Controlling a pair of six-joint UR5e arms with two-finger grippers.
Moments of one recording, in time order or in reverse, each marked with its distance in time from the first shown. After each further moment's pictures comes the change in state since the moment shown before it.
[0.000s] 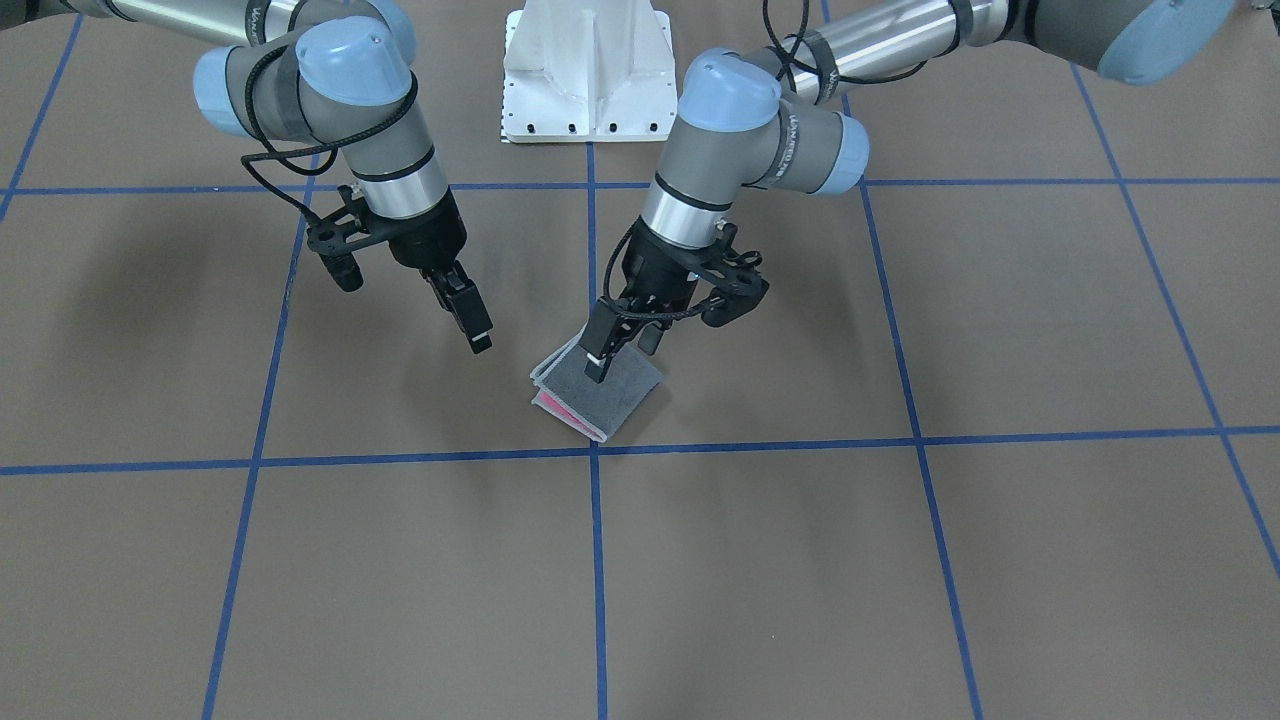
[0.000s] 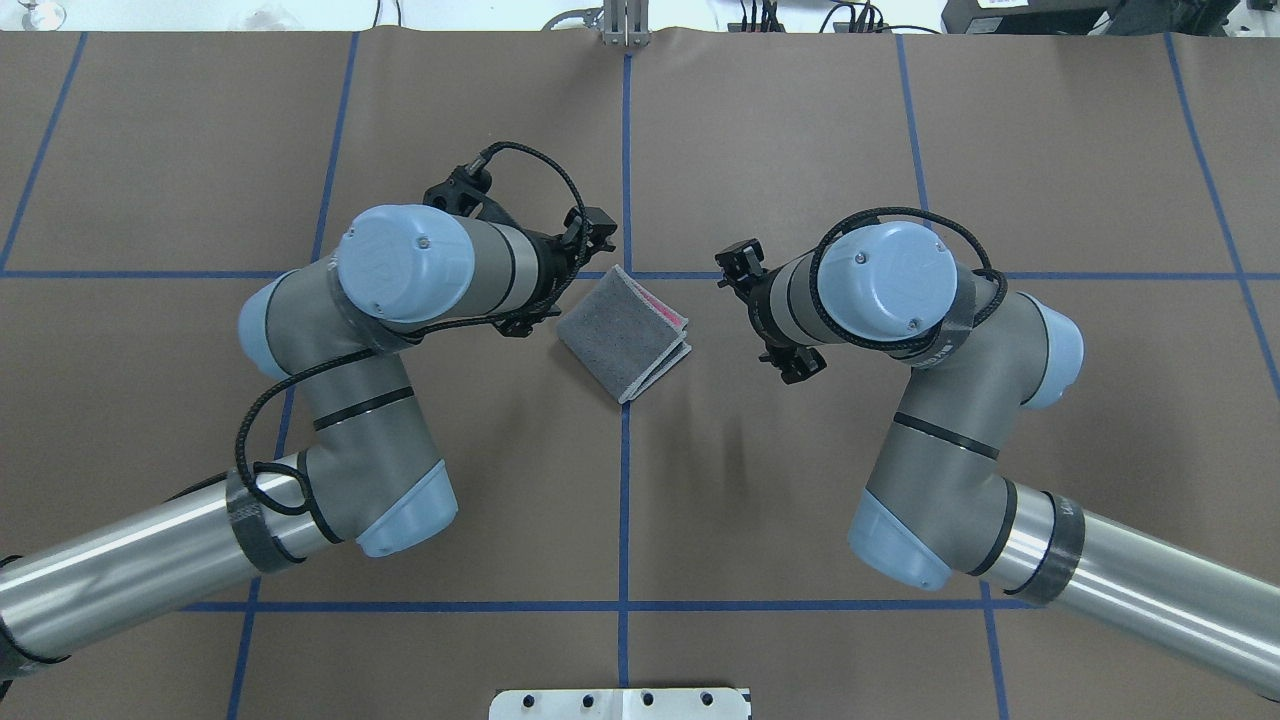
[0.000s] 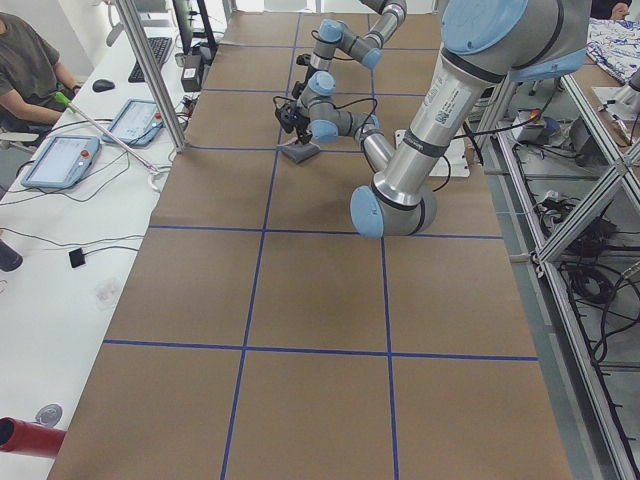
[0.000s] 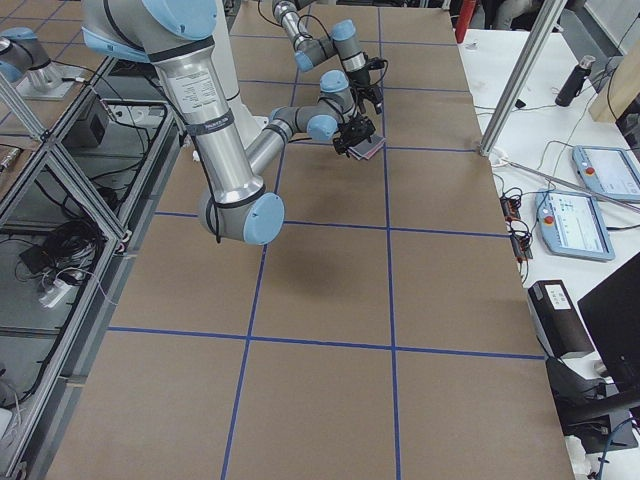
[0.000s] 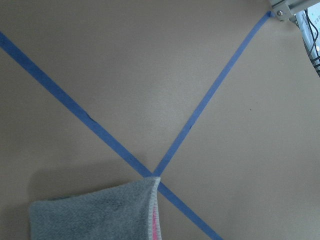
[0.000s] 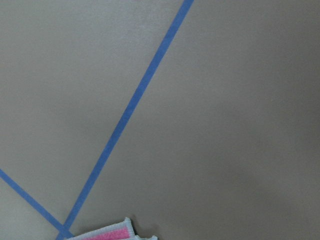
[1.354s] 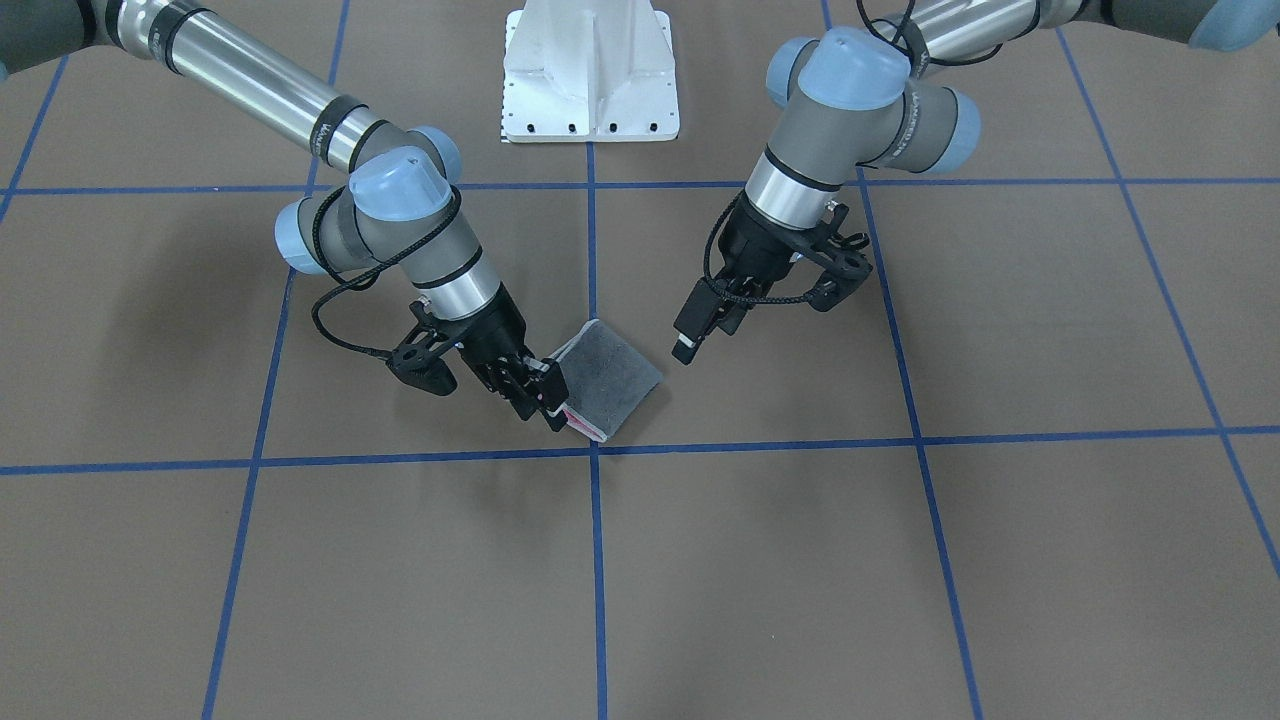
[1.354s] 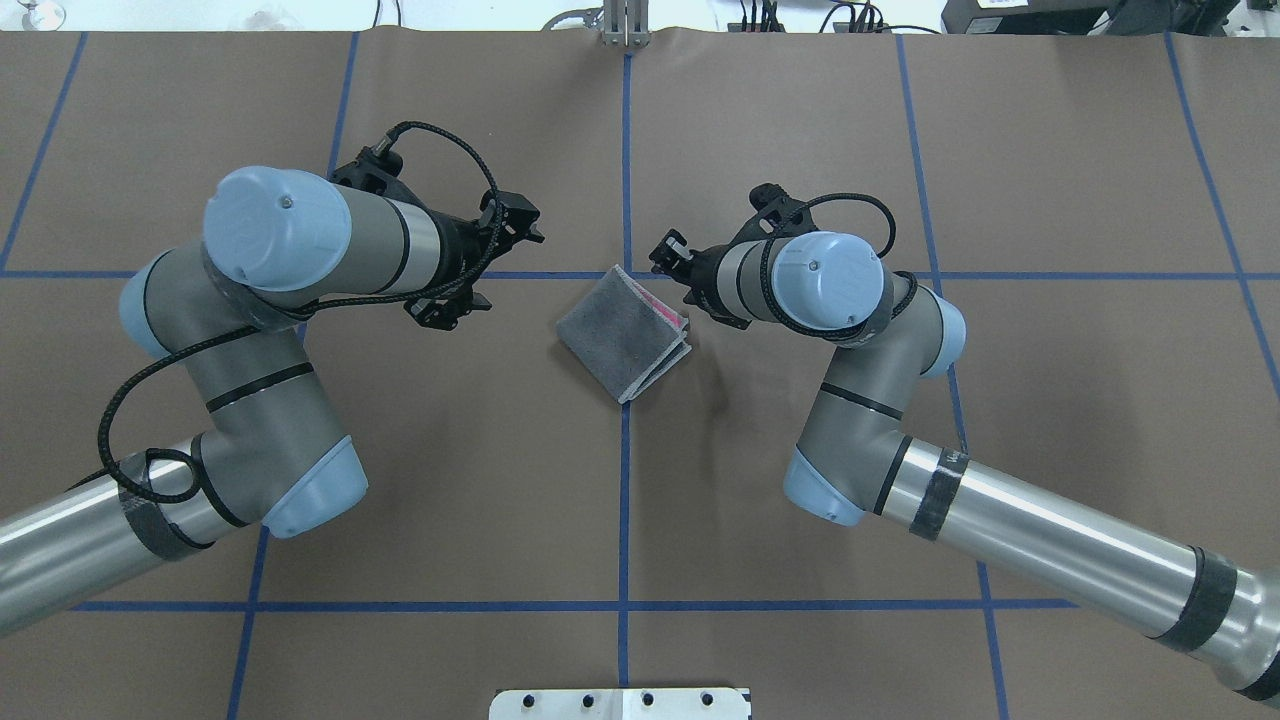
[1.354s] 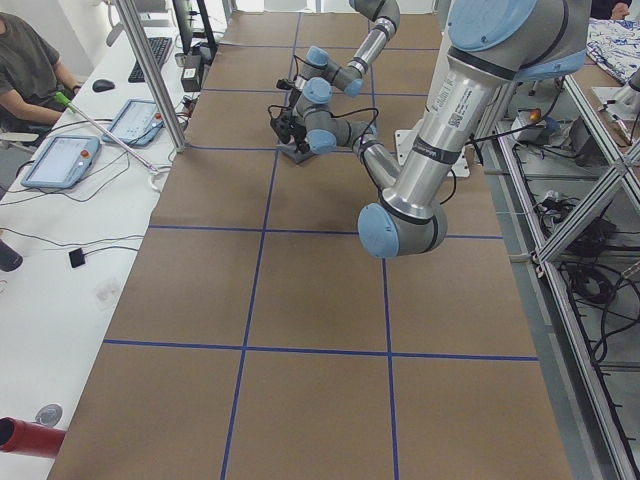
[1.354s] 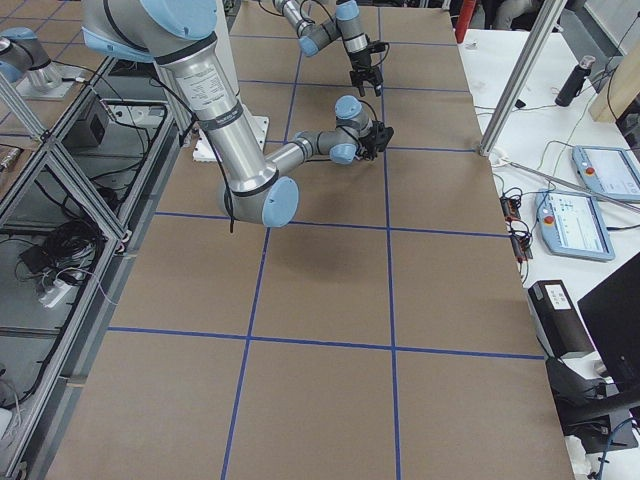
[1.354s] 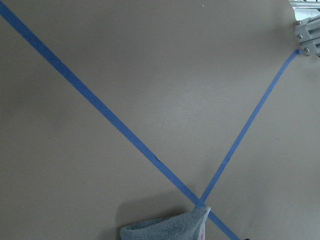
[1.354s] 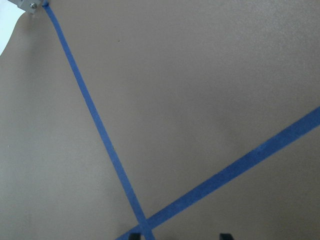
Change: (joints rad) left arm -0.069 0.109 -0.101 0.001 -0.103 0.005; right arm 0.005 0.135 -0.393 0.464 -0.024 -0.344
